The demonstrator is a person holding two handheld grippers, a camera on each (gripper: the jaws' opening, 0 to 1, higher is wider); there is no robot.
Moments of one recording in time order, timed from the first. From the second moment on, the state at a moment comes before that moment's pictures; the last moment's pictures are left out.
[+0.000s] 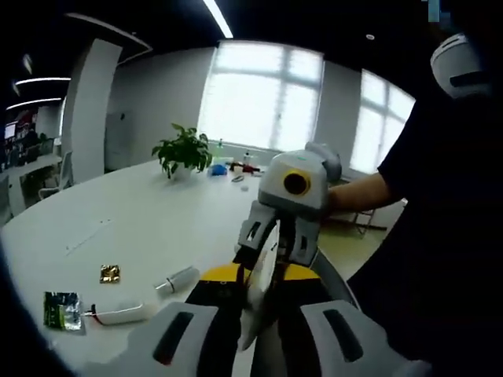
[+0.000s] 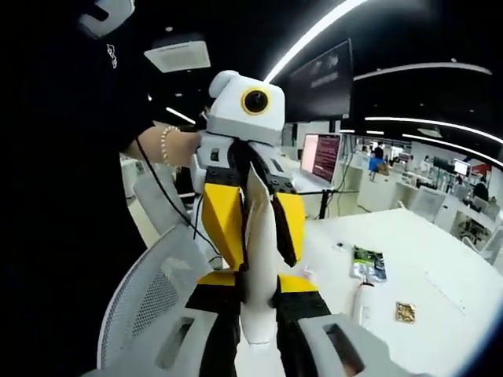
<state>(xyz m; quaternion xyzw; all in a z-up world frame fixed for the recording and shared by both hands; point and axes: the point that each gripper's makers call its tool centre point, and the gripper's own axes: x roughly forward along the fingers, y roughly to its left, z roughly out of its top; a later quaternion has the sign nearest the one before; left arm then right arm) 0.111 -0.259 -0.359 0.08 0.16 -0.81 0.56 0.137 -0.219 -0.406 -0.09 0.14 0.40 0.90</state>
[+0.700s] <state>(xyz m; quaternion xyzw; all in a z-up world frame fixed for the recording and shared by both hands) 0.157 -0.229 -0.402 0.01 0.19 -0.71 0.68 0.145 -0.253 -0.451 -0.08 0.18 0.38 0.90</state>
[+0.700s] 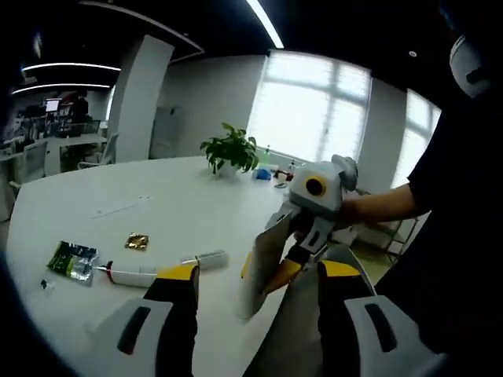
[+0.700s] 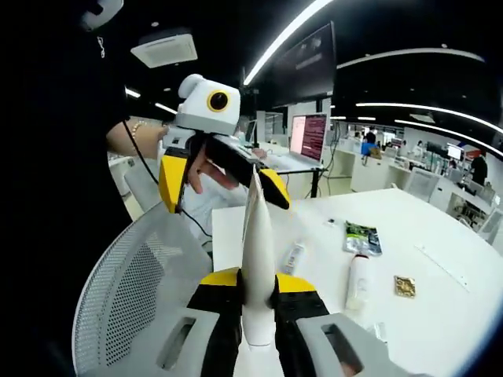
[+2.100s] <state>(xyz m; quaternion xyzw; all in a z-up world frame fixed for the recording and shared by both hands) 0.218 -0.134 -0.468 0.00 0.22 -0.50 0.84 0.205 -0.299 -0.511 -0.09 0.20 0.41 0.89</state>
